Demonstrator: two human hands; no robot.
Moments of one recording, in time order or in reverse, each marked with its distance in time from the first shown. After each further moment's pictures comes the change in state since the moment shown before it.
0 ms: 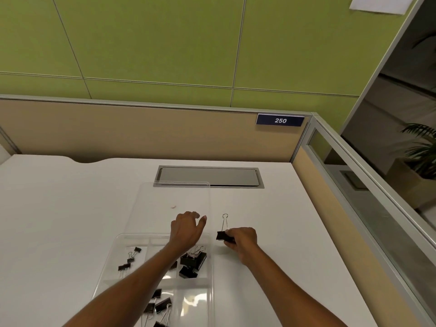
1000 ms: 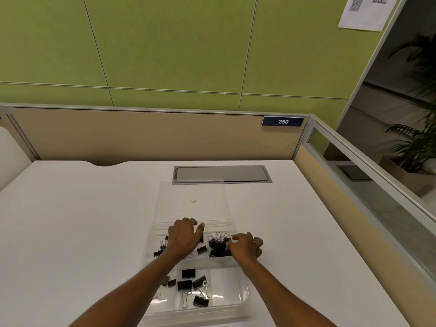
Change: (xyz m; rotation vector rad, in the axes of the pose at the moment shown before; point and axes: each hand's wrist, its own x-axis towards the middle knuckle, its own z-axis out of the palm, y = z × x) left_hand -0.066 -0.090 -0.052 0.092 0.022 0.113; right_hand -0.065 0.089 0.059 -0.931 0.238 -0.318
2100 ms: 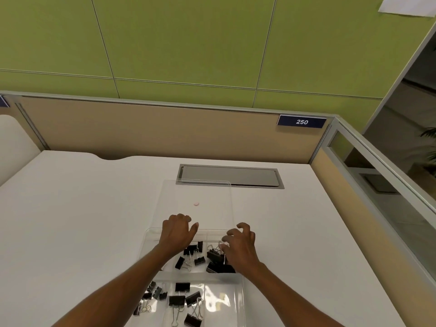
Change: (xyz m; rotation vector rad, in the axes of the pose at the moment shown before) left_hand 0.049 -0.017 0.007 0.162 -0.013 -0.017; right_hand 0.057 0.001 0.002 -0.285 0.209 -0.830
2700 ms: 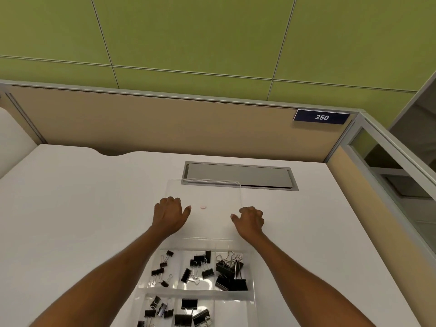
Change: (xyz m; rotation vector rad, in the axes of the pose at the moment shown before) left_hand 0.082 -0.052 -0.010 0.122 0.014 -0.082; right_hand 0.116 0.012 0.005 0.157 -0.269 0.506
